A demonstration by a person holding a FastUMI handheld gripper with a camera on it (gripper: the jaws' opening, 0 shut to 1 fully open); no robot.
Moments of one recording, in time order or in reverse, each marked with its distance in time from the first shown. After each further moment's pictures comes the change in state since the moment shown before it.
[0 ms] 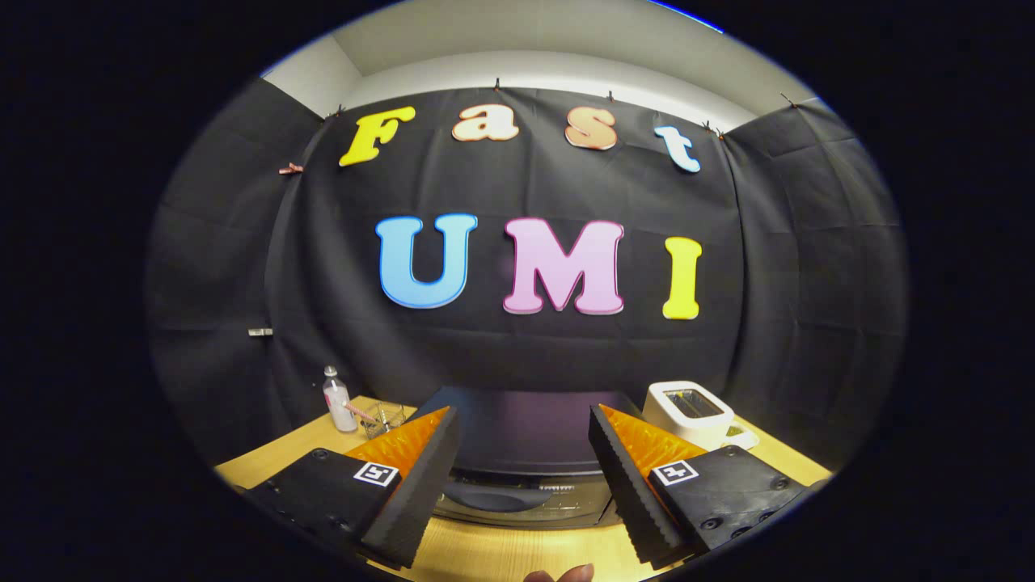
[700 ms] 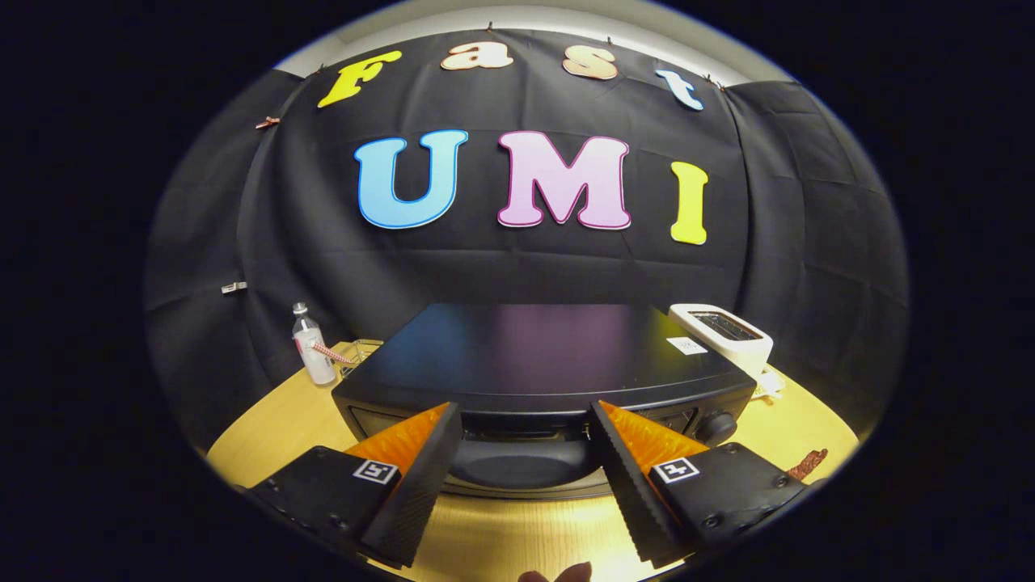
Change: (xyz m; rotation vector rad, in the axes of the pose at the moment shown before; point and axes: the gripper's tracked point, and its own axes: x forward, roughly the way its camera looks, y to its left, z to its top) arm 0.036 0.019 -0.087 -0.006 0.184 -0.041
